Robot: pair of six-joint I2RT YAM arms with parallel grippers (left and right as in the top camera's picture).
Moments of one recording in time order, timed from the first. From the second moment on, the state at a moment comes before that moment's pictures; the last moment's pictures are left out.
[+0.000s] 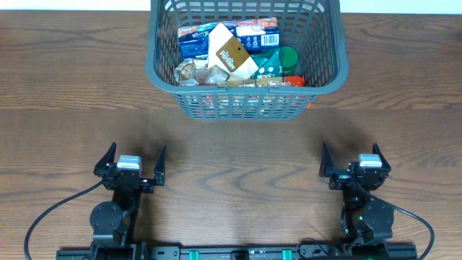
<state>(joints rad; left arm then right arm) -0.04 0.01 0.01 -0.10 0.05 0.11 0.10 0.01 0.02 -0.09 0.16 -0.05</state>
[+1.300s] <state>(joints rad) -0.04 0.01 0.02 -0.10 0.08 0.11 0.10 0.01 0.02 -0.09 0.16 -0.05</state>
